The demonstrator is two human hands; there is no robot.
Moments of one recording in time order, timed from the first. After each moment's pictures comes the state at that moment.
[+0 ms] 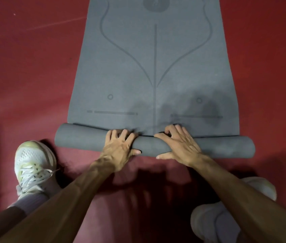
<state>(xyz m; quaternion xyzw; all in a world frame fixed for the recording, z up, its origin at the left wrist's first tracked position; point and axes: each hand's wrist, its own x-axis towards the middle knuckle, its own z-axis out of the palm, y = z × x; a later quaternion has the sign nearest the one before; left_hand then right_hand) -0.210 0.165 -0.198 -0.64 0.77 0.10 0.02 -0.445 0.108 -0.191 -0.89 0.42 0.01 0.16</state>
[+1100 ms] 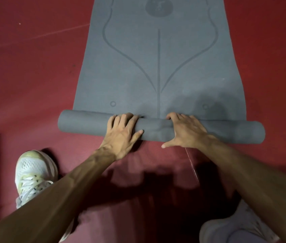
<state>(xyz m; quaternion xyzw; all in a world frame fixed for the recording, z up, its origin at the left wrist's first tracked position) -0.197 0.112 -0.185 -0.65 0.76 0.09 -0.07 -0.426 0.034 -0.176 -0.85 0.48 0.11 0.19</state>
